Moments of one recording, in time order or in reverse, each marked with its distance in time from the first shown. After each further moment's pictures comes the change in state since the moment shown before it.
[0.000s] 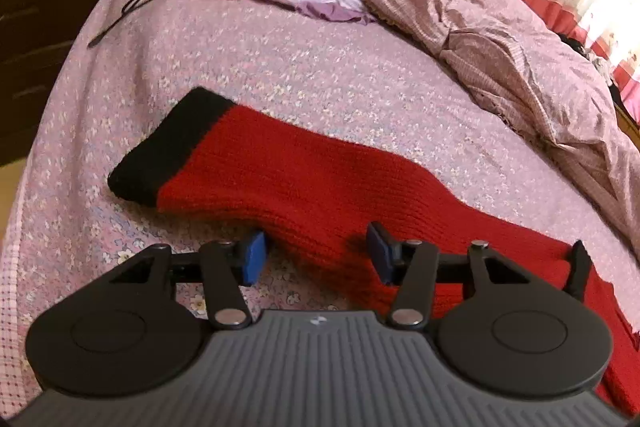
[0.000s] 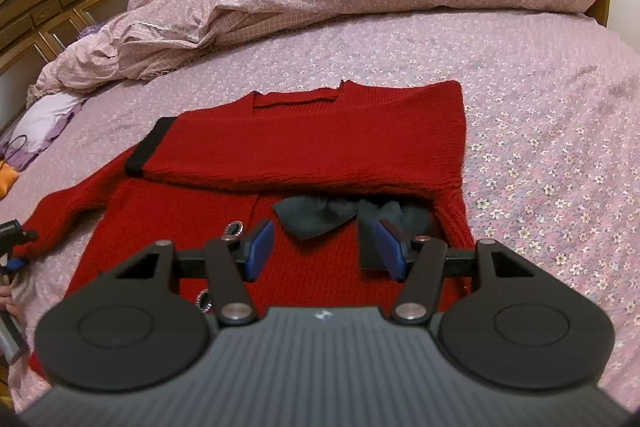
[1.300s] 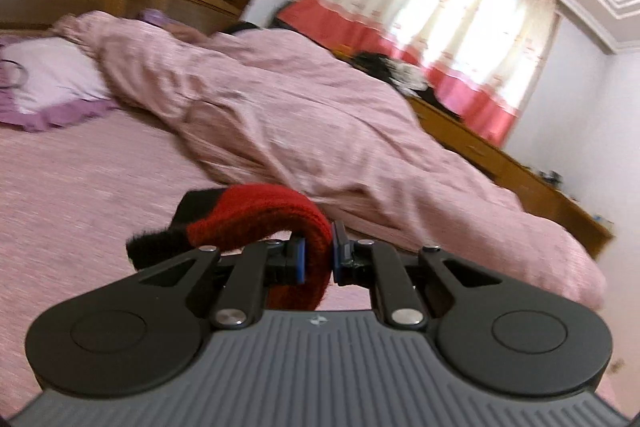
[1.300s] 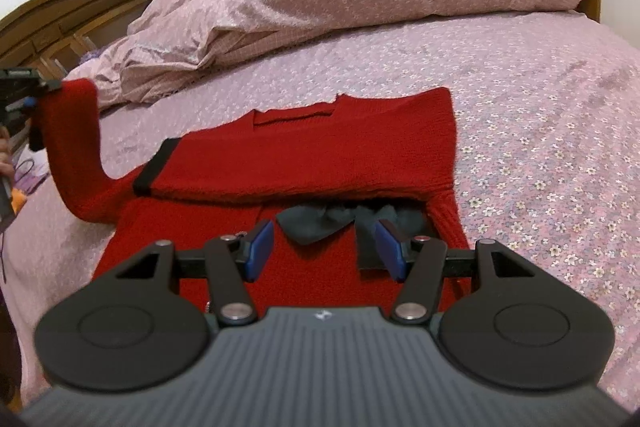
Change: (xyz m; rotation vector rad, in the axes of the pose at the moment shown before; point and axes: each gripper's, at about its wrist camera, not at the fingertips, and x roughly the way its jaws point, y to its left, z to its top) left arm -0.064 -0.231 0.054 0.249 -0.127 -0.568; right arm -0.016 -0.011 -0.005 0.059 -0.052 0.017
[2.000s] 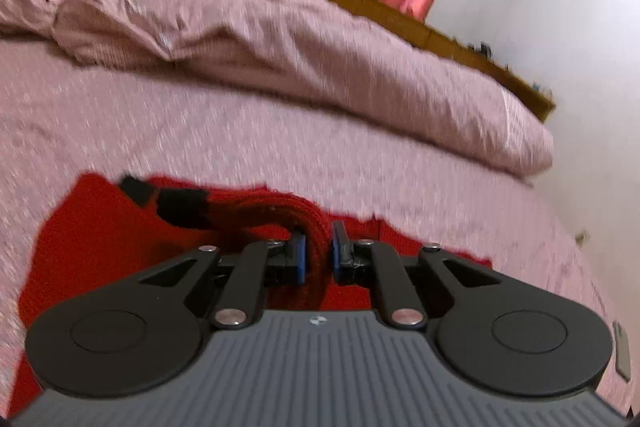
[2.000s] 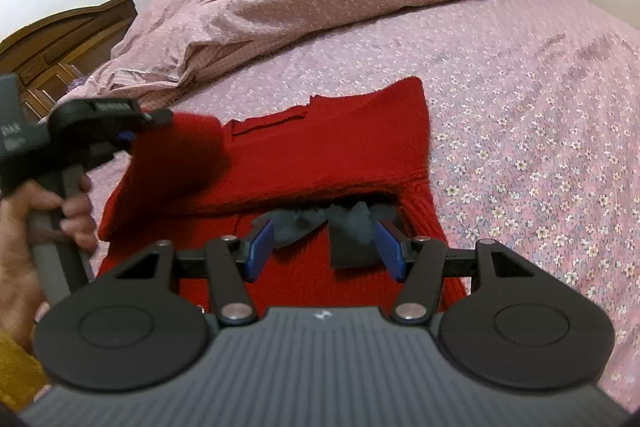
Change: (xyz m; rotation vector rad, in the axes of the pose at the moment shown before) left arm 0.064 -0.104 -0.142 0.182 0.335 -0.191; right arm 0.002 -0.023 -0.006 0.093 -0.008 -0.007
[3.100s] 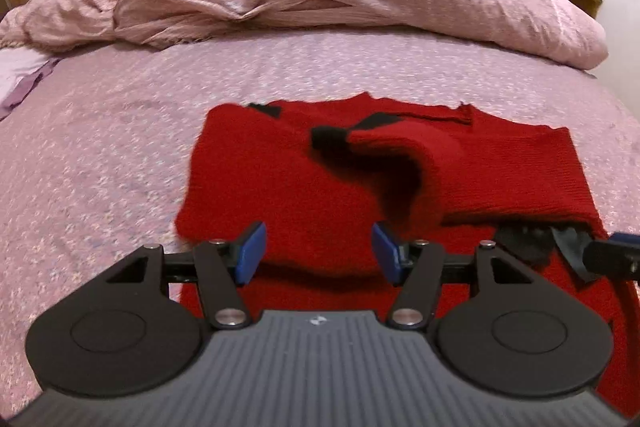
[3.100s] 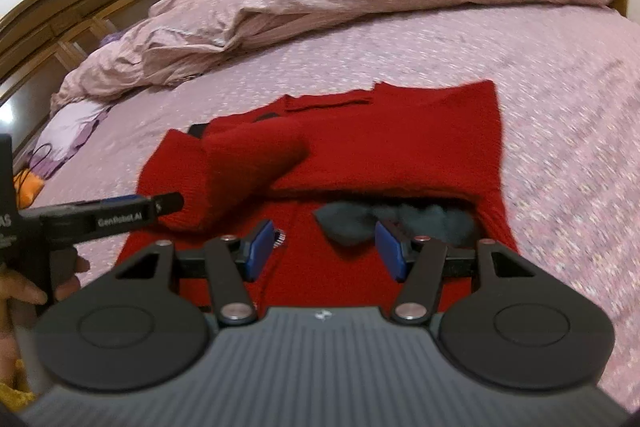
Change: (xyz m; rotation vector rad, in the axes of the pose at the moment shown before) left arm -0.074 0.045 -0.041 0.195 0.165 0.259; right arm 0.019 0.052 0.009 -0.142 0.074 0.085
